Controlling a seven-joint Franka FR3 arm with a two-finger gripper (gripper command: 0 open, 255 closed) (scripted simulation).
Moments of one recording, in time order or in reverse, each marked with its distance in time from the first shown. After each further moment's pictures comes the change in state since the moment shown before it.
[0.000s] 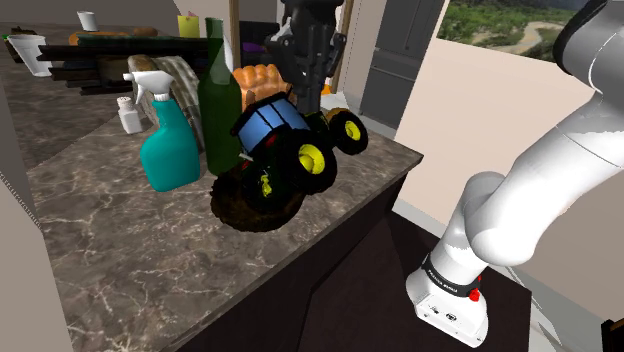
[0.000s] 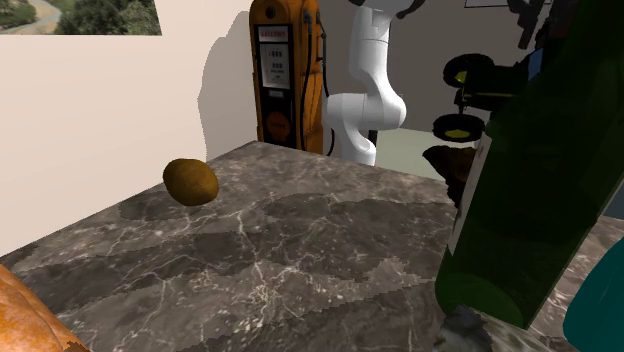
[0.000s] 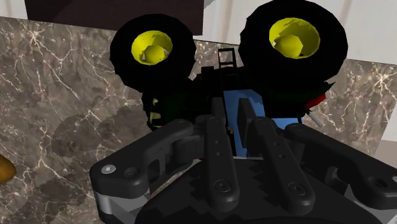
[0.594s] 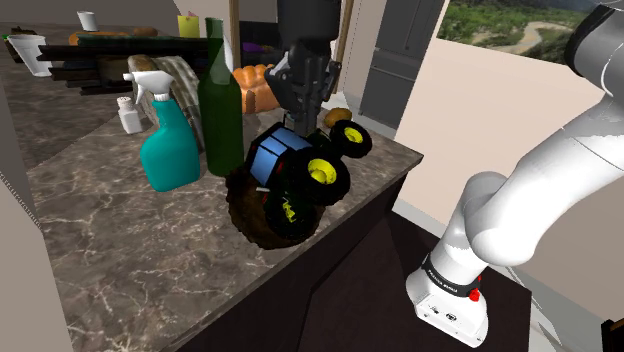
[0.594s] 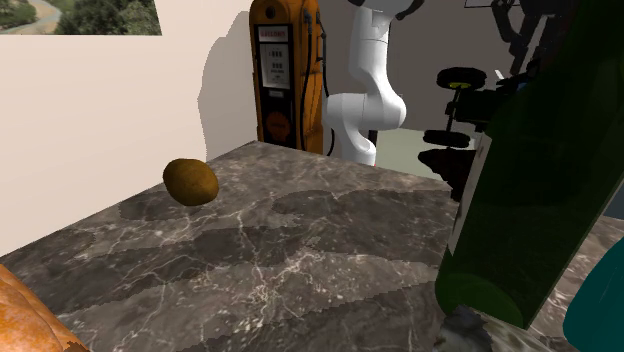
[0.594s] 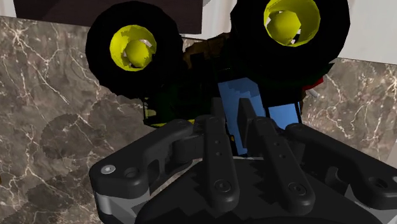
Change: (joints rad) arm 0.003 -0.048 -0.004 -0.139 0.012 0.100 -0.020
